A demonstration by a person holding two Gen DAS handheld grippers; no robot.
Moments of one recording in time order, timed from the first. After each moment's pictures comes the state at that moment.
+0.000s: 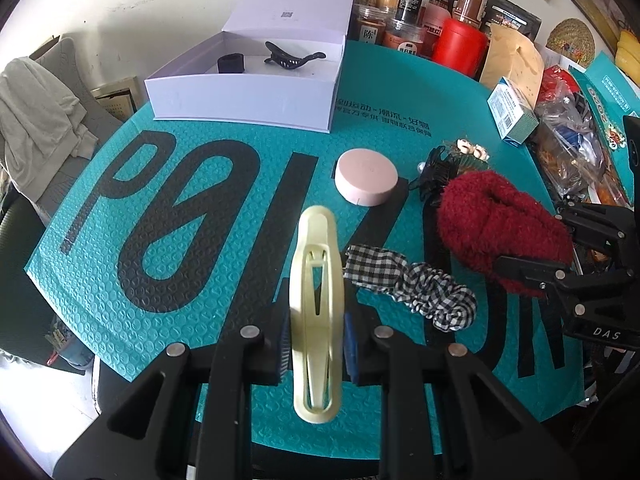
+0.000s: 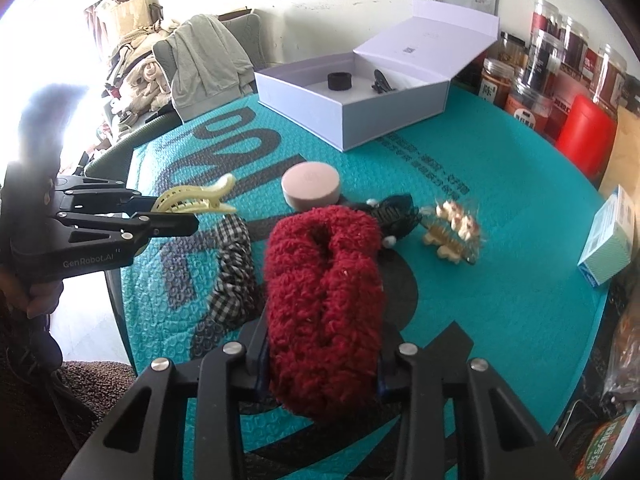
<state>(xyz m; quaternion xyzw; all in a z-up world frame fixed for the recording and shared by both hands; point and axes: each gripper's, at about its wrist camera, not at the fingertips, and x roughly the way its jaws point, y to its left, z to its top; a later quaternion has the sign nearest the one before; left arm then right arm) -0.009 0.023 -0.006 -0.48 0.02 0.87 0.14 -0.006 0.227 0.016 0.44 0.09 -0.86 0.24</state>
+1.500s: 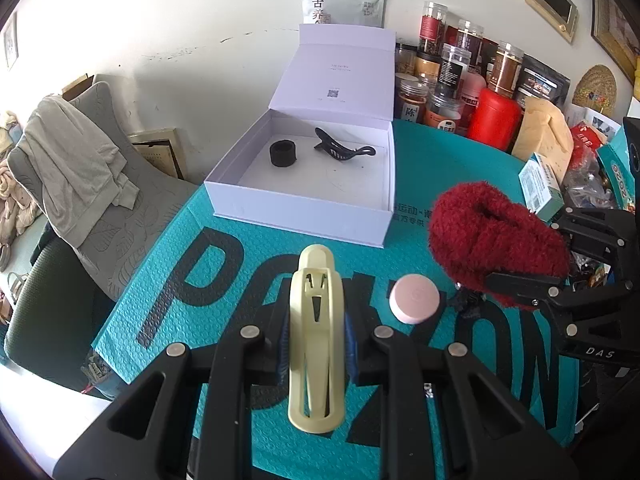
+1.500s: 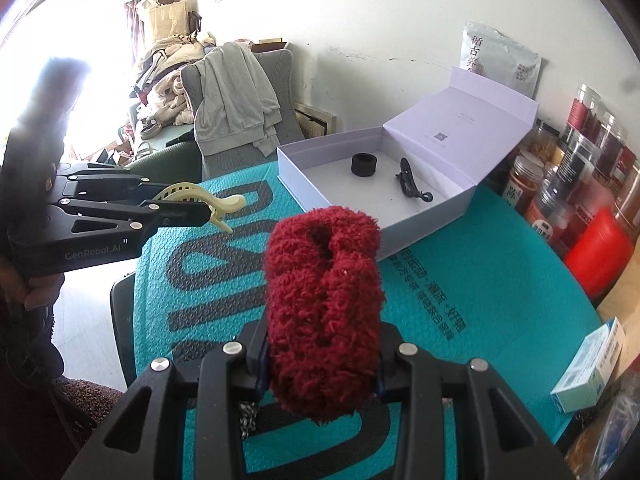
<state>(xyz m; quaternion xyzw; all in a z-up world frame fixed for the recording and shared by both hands) -0.069 -0.010 0.087 -0.41 0.02 0.91 0.08 -0.072 0.187 0.085 0.37 0.14 -0.87 0.28</state>
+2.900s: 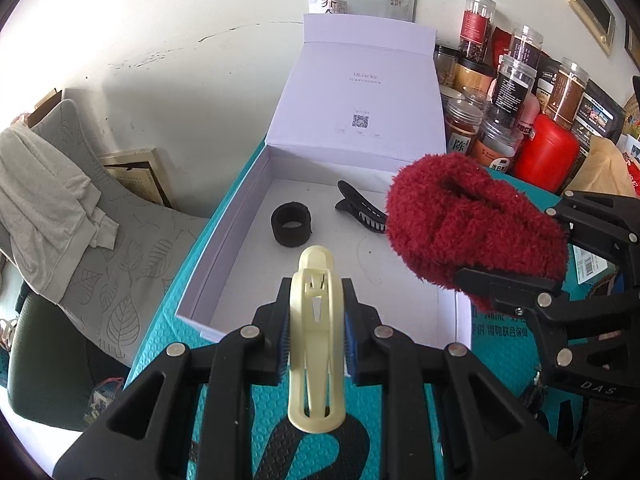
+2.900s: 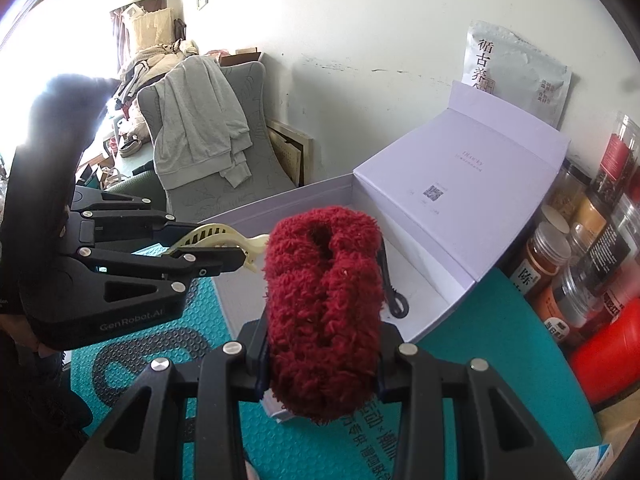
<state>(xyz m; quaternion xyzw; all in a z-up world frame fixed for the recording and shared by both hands) -0.283 -0.005 0.063 -0.43 0.03 0.90 0.09 -0.246 0.157 0.092 0.36 0.13 -0.88 0.27</state>
